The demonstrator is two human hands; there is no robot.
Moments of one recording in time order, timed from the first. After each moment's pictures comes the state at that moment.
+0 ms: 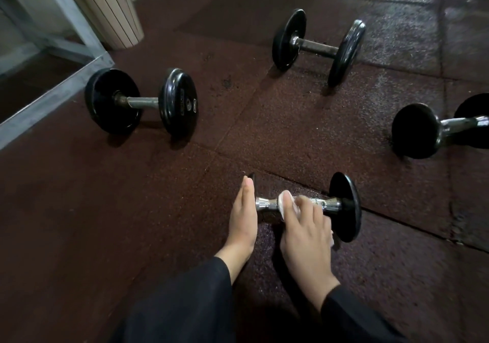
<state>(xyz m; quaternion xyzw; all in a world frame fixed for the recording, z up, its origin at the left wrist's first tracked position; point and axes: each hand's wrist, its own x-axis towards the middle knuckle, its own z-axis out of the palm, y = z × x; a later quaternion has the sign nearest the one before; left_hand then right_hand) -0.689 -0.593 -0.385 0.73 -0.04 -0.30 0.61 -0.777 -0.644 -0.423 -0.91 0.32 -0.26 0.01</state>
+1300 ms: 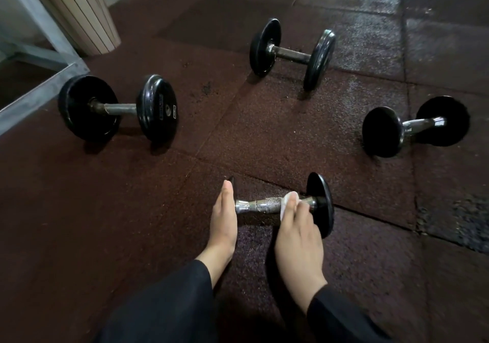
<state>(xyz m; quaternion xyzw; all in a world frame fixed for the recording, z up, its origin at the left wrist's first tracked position) -0.688 -0.597 -0.388 0.74 -0.02 -0.28 0.62 -0.786 -0.652 -0.406 -0.90 0.41 -0.12 0.02</state>
